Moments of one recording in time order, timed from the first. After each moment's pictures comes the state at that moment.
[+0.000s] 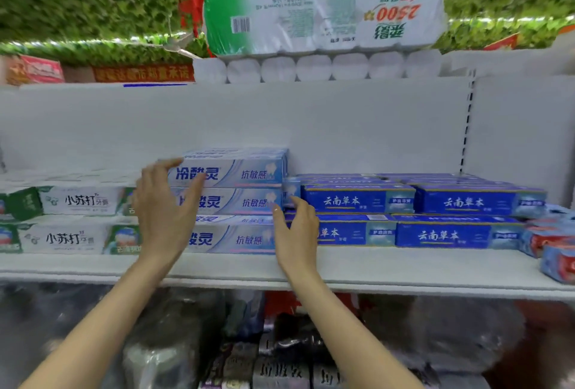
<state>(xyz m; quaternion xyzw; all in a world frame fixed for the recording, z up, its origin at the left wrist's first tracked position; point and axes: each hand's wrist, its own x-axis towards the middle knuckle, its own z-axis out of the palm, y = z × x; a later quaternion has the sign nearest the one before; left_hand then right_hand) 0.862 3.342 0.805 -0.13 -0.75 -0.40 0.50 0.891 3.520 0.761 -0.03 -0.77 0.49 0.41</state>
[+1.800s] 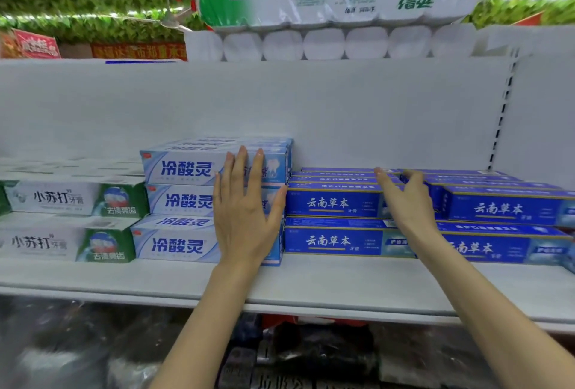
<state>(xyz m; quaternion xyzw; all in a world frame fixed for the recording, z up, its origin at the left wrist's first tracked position) 0.812 3.450 0.773 -0.17 -0.78 -0.26 0.54 0.879 3.679 0.807 -0.20 -0.78 0.48 0.36</state>
